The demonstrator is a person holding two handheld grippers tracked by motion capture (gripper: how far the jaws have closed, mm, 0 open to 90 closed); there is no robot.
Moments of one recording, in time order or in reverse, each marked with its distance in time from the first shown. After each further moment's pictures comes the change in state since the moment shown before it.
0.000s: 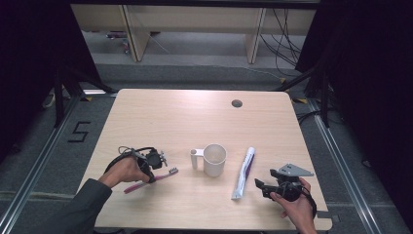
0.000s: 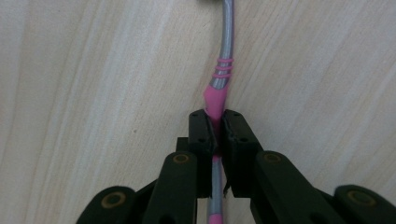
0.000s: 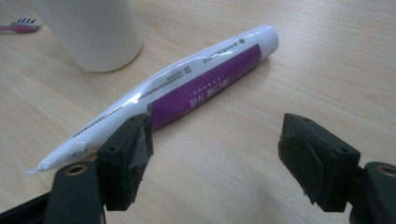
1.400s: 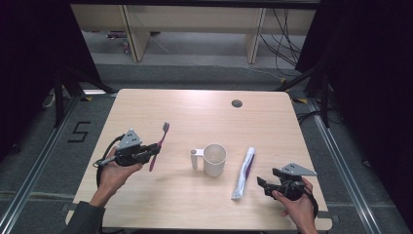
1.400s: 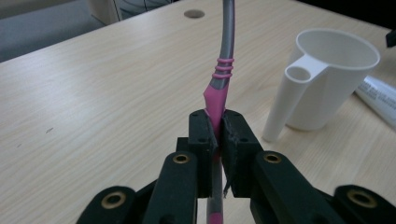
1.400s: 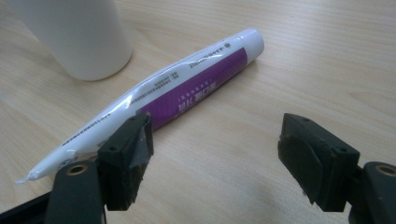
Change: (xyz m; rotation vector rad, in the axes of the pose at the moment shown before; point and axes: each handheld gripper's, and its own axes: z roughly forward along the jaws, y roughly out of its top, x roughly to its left) left arm -0.006 -0.044 -0.048 -1.000 0.184 -0.383; right arm -0.005 0.000 -0.002 -0.010 -0.022 0.040
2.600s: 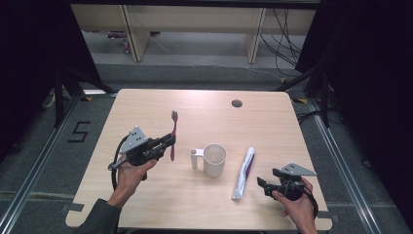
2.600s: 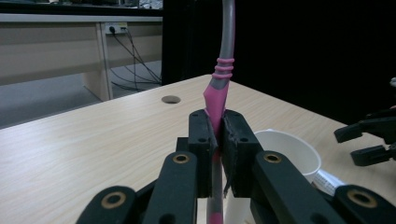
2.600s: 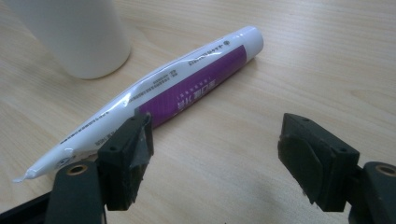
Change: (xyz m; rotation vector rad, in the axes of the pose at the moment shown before) left arm -0.031 0.023 0.014 -0.303 -0.076 -0.051; right arm 0.002 -0.001 0.000 0.006 0.016 0.031
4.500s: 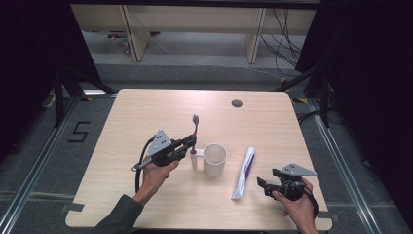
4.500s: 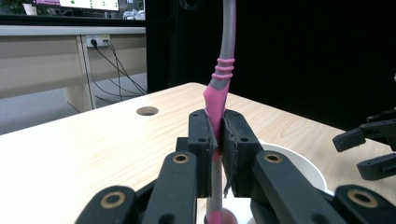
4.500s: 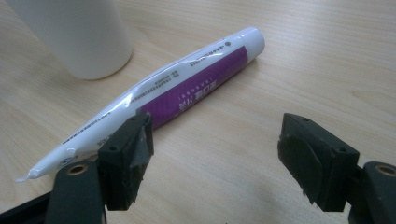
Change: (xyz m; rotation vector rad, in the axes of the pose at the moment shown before) left arm -0.020 -0.027 0.054 -0.037 -0.041 0.035; right arm -0.002 0.000 0.000 -0.009 0.003 -0.022
